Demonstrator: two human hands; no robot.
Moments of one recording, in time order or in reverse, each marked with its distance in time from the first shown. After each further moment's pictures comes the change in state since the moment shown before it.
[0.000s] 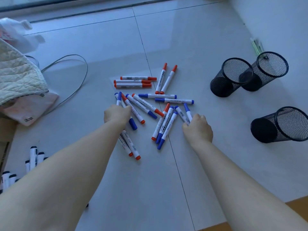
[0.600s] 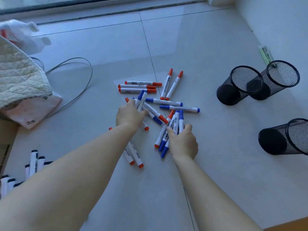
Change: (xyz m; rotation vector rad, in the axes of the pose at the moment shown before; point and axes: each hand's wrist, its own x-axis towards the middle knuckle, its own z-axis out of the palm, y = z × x) left_hand -0.013 0.020 0.005 0.072 0.043 0.357; right_hand -0.025 -0.042 0.036 0.288 0.039 0.166
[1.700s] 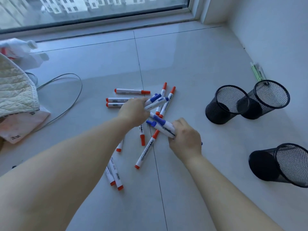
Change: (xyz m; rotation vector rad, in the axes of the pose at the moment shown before) left_hand 0.034 0.076 -0.005 0.239 -0.073 0.389; right_hand 0.071 -0.002 -0.058 -0.207 0.016 -0.763
